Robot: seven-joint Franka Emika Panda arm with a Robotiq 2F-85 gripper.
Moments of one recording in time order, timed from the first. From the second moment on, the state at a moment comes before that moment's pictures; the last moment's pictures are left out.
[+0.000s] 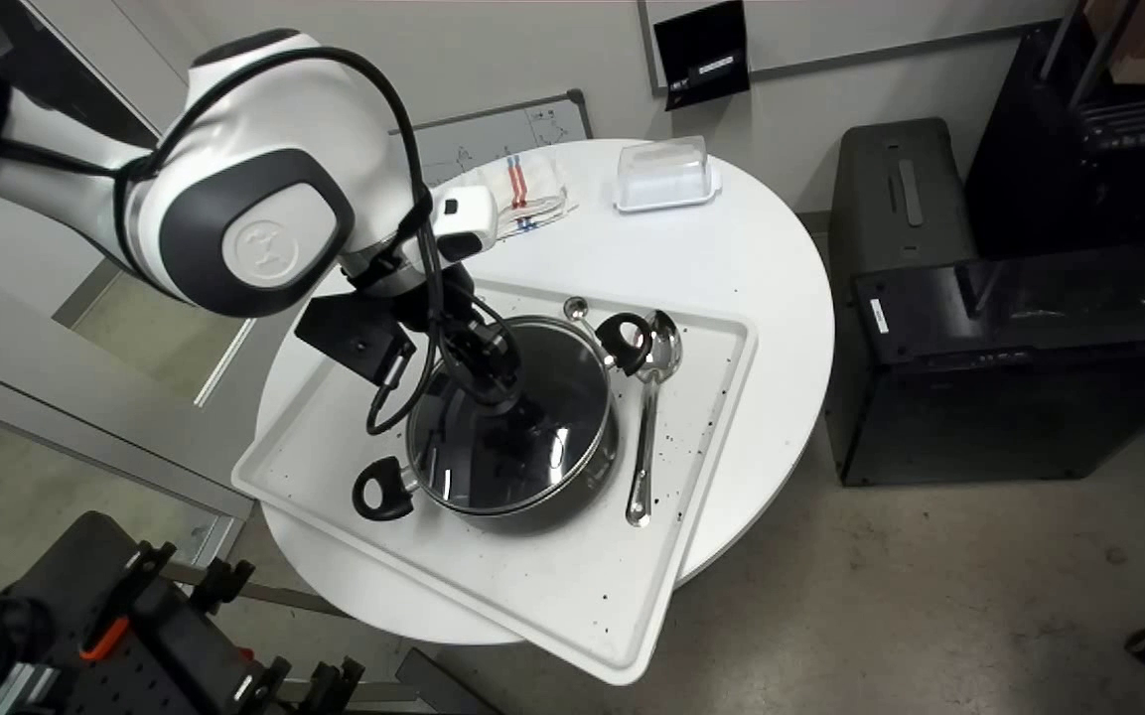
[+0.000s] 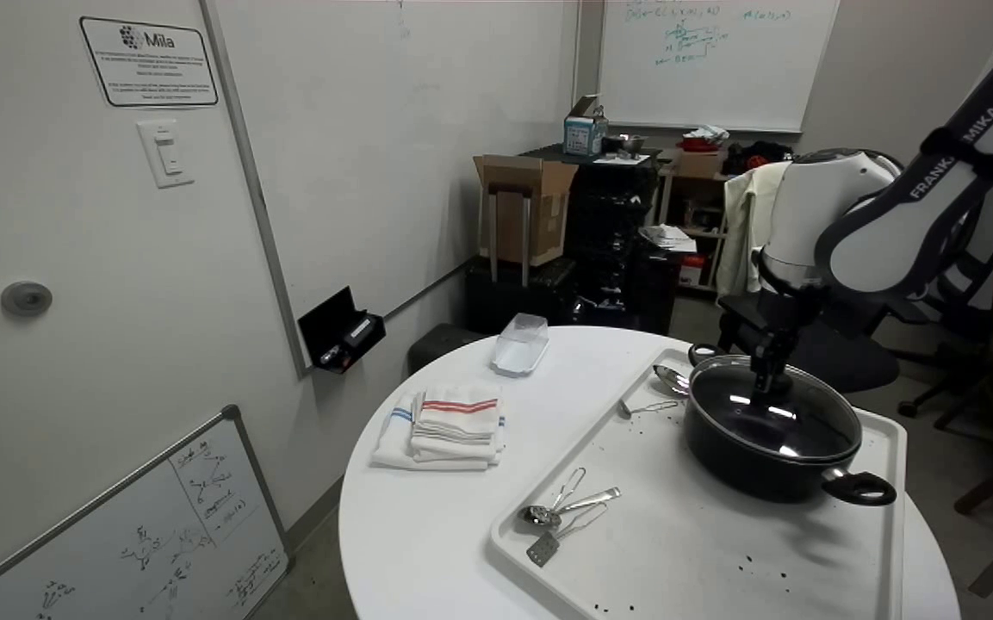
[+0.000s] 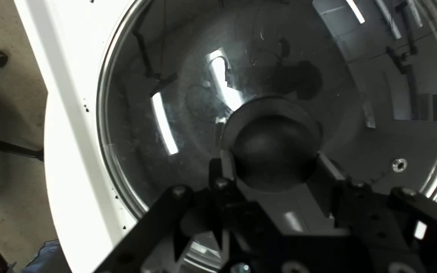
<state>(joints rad) -0.04 0.57 -0.13 -2.21 -0.13 2.77 0.06</state>
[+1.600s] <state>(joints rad) -0.04 0.57 -0.13 -2.21 -0.10 2.76 0.06</state>
